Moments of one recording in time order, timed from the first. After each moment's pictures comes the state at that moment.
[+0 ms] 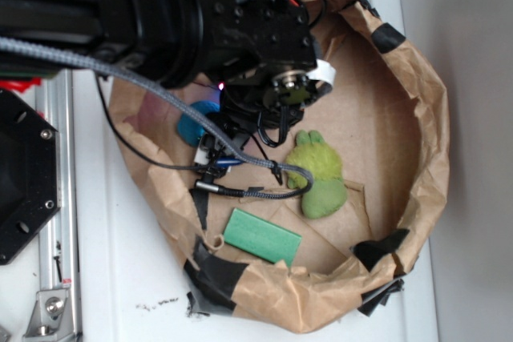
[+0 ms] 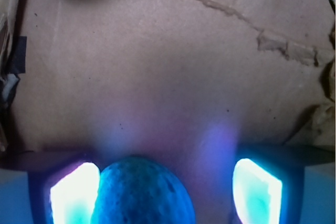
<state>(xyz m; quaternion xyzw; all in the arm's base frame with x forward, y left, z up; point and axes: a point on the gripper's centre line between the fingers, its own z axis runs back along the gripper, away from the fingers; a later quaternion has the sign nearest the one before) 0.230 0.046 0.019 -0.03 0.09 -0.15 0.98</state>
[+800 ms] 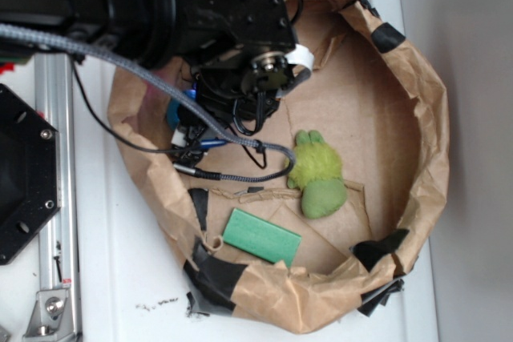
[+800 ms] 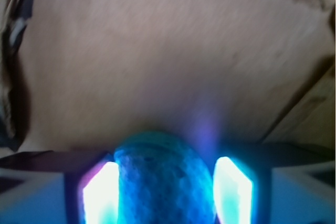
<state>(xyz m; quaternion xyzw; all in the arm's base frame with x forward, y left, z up) 0.206 0.060 0.024 -0.04 0.12 -0.15 0.98</state>
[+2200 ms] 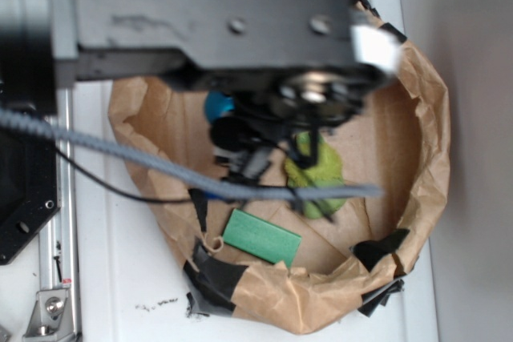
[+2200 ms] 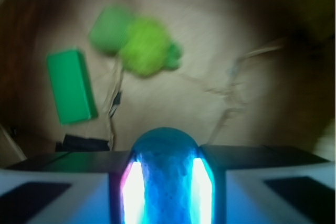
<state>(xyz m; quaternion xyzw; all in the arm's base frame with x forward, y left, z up) 0.254 0.026 0.159 0.05 0.02 -0.07 1.00</state>
